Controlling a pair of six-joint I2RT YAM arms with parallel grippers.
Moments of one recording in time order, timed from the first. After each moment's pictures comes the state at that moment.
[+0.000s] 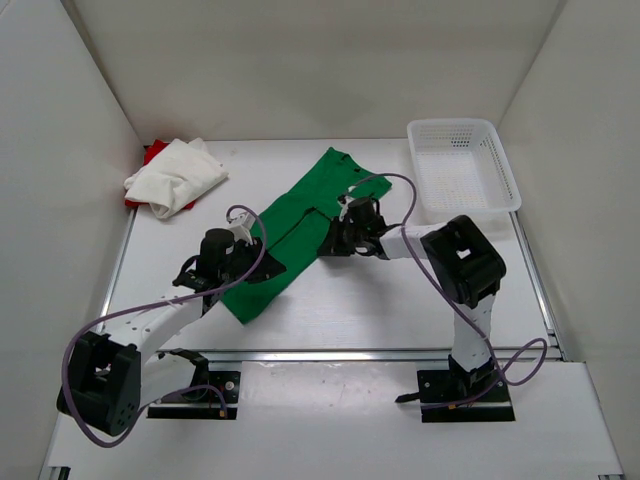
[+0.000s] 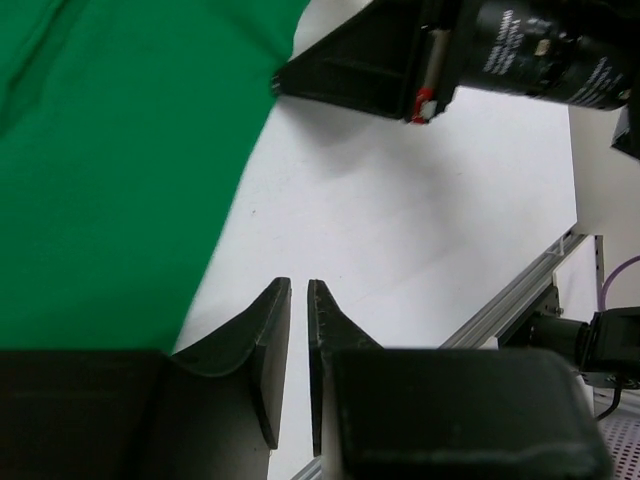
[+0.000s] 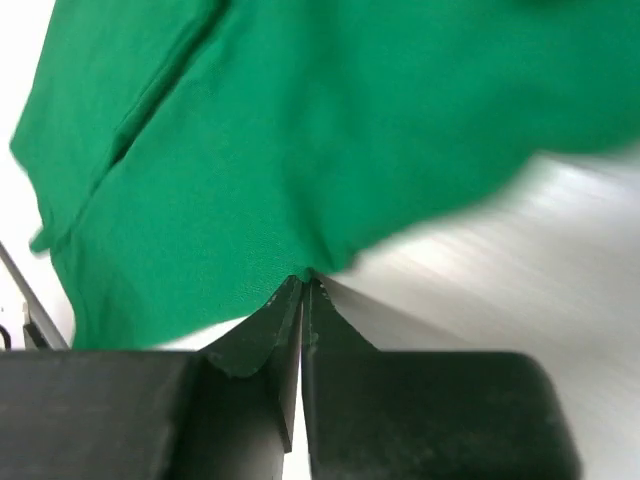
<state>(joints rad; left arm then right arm) -0.37 1.11 0.49 0.07 0.39 -0.60 0.57 1.99 1.07 0.21 -0.40 0.62</state>
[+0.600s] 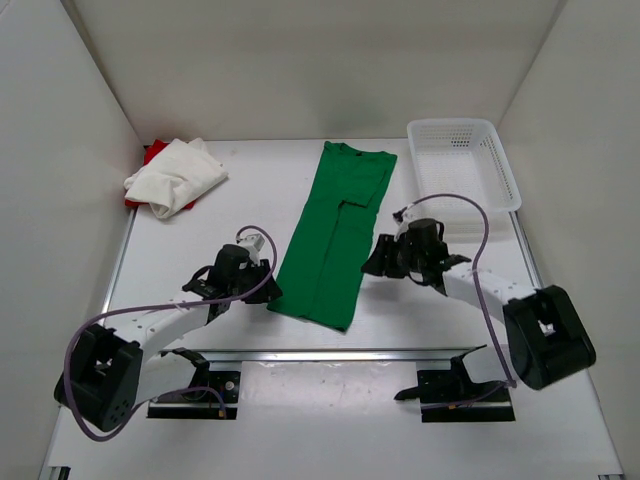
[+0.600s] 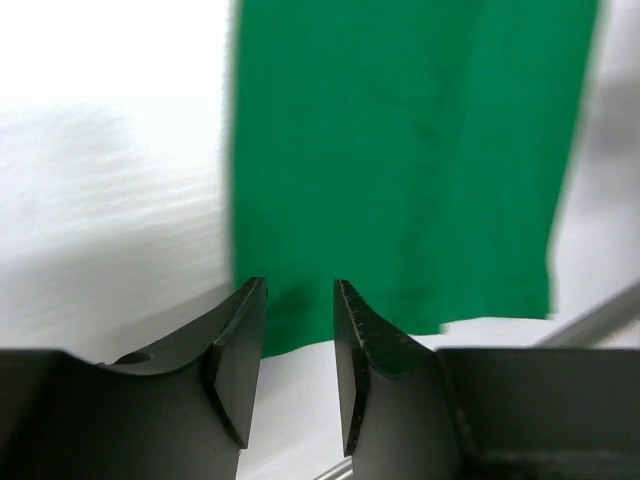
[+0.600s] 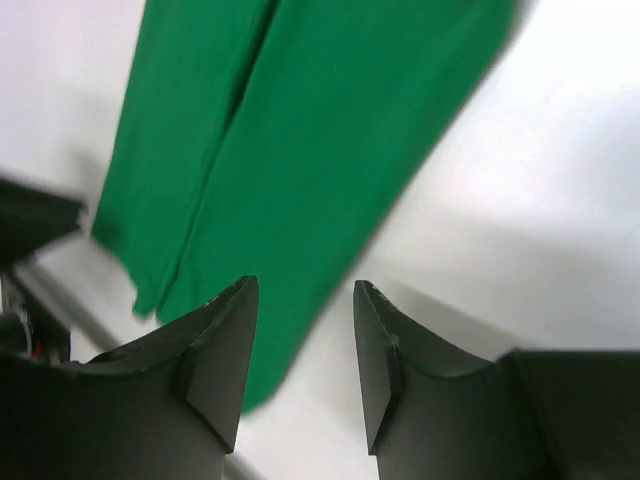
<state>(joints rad) -0.49 1.14 0.44 -0.06 0.21 -0.52 0.33 1.42 0.66 0.05 -0.42 0.48</state>
